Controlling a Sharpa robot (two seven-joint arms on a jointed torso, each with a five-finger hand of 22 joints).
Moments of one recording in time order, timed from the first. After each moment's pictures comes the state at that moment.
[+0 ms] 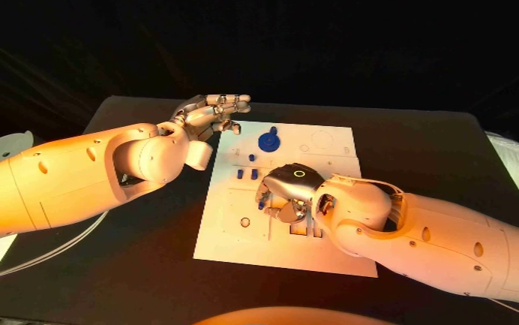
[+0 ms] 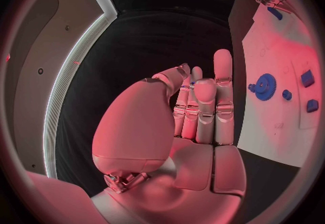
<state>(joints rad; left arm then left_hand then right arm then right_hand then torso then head) 1.23 -0.91 -0.03 1.59 0.12 -0.24 0.30 1.41 -0.15 0.47 0.03 0.10 1.06 0.17 0.11 0.07 1.18 0.09 0.21 0.10 1.30 0.00 1.13 0.67 0.16 1.26 0.10 0.63 0.74 1.03 -0.66 0.00 1.71 -1.81 -0.14 -0.20 1.35 -0.16 0.48 0.00 0.06 1.09 0.16 0.07 0.08 1.07 0.11 0.06 0.06 1.47 0.01 1.37 1.30 0.07 1.41 0.11 1.34 1.22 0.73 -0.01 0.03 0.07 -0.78</state>
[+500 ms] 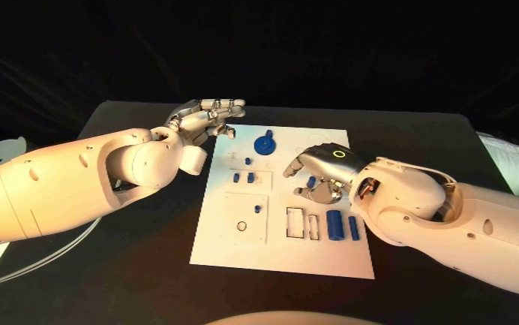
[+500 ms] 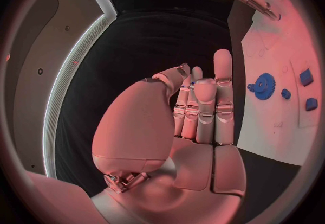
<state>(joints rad) 1.23 -0.92 -0.03 1.60 0.12 -0.23 0.29 1.41 -0.15 0.47 0.03 0.10 1.06 0.17 0.11 0.07 1.18 0.09 0.21 0.10 1.30 0.00 1.13 0.67 0.16 1.26 0.10 0.63 0.74 1.08 -0.85 0.04 1.81 -1.79 -0.20 -0.21 1.36 -0.17 0.42 0.00 0.06 1.03 0.17 0.07 0.07 0.99 0.12 0.06 0.06 1.46 0.02 1.35 1.28 0.07 1.41 0.12 1.32 1.20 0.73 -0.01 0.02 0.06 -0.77</state>
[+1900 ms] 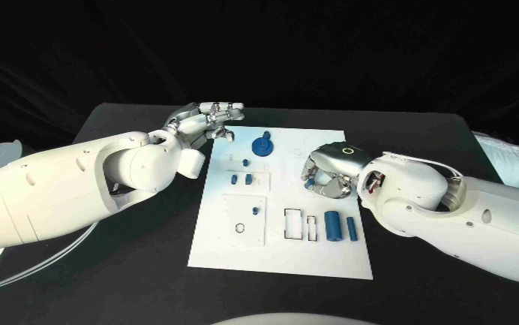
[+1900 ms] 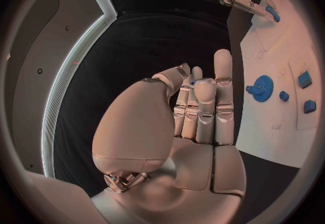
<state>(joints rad) 1.23 -0.92 -0.03 1.60 0.11 -0.22 0.29 1.41 -0.15 0.47 0.03 0.10 1.06 0.17 0.11 0.07 1.18 0.09 0.22 0.10 1.29 0.00 1.13 0.67 0.16 1.26 0.10 0.62 0.74 1.10 -0.87 0.03 1.74 -1.79 -0.13 -0.24 1.39 -0.14 0.46 0.02 0.06 1.14 0.12 0.08 0.08 1.20 0.08 0.12 0.07 1.47 -0.01 1.35 1.28 0.07 1.42 0.09 1.32 1.21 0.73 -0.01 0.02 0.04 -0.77</state>
